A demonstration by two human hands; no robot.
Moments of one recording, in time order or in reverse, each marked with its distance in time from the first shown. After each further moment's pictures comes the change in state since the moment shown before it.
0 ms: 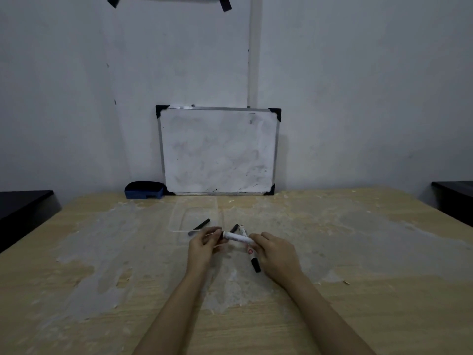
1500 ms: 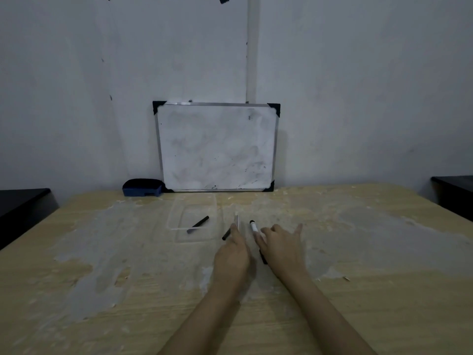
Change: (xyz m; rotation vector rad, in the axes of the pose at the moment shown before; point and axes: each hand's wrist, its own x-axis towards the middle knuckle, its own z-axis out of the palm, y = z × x) left_hand -0.042 0.010 0.051 1.436 -0.113 0.277; right_hand 0.008 -0.008 -0.009 -0.107 -0.111 0.301
